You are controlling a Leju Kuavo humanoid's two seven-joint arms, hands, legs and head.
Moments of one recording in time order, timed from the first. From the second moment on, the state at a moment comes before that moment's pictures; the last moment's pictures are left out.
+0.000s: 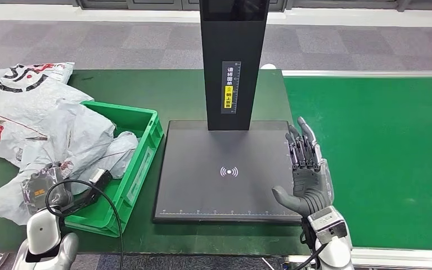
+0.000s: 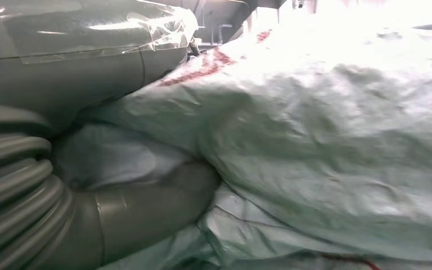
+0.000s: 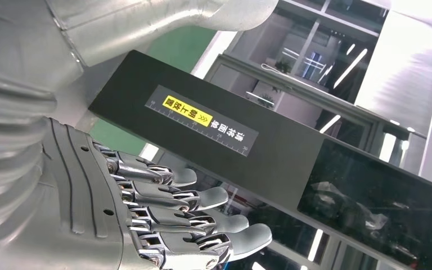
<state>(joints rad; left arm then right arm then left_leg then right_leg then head) -0.04 0.04 0.16 -1.38 -1.53 0.20 0.29 -0.03 0.10 0.11 -1.71 0.39 0.08 -0.64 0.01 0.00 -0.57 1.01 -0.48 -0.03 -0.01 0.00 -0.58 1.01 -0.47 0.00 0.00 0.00</state>
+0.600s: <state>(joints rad) -0.13 0.04 0.17 -1.26 -1.53 0.21 0.27 -0.03 0.10 0.10 -1.71 0.40 0.08 -0.64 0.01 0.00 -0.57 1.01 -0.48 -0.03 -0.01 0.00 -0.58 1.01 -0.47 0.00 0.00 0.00</state>
